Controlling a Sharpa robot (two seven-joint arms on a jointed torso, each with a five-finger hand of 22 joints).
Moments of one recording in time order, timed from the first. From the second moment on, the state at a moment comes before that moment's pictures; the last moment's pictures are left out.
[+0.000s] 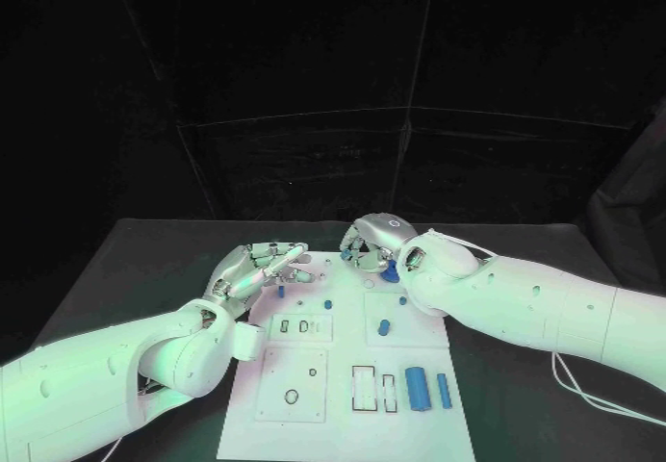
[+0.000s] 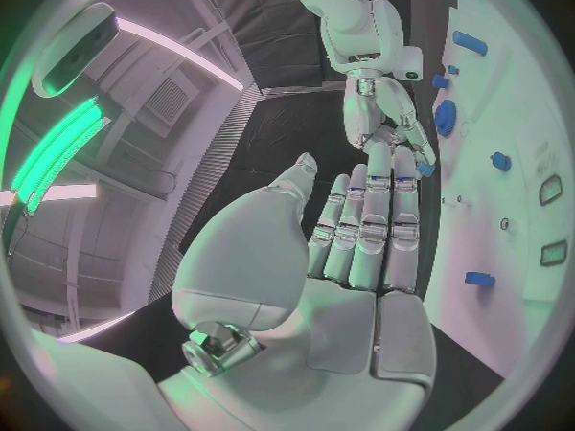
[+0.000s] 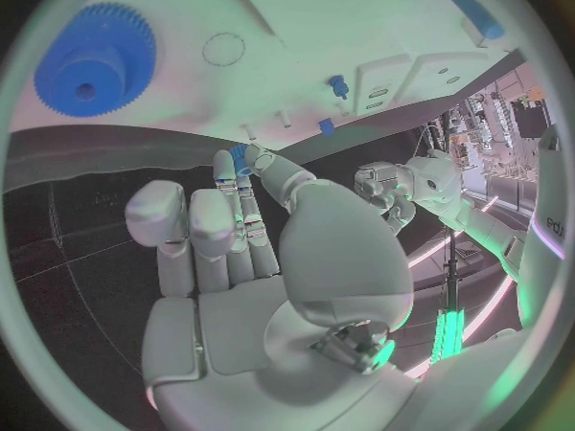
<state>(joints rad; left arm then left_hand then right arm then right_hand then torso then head) 1.11 -0.88 -0.08 1.64 0.00 -0.32 0.59 1.32 0.02 0.11 0.10 0.05 0.94 0.21 0.14 0.07 1.05 0.15 0.16 0.07 1.17 0.09 0.27 0.21 0.17 0.96 0.21 0.34 0.14 1.22 -0.52 -0.04 1.24 -1.61 -0.43 -0.10 1.23 -0.04 0.47 -0.15 0.13 1.12 0.13 0.10 0.07 1.30 0.05 0.09 0.09 1.47 -0.02 1.14 0.91 0.12 1.30 0.08 1.27 0.94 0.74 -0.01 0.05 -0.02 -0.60</state>
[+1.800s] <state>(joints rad) 1.12 -0.87 -0.08 1.63 0.00 -0.32 0.59 1.32 0.02 0.11 0.09 0.05 0.94 0.21 0.14 0.07 1.05 0.15 0.16 0.07 1.17 0.09 0.27 0.22 0.17 0.96 0.21 0.34 0.14 1.22 -0.35 -0.04 1.04 -1.59 -0.32 -0.10 1.20 -0.10 0.45 -0.08 0.10 1.02 0.16 0.06 0.06 1.21 0.09 0.07 0.08 1.46 -0.01 1.13 0.86 0.12 1.26 0.10 1.27 0.90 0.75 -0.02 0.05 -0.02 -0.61</state>
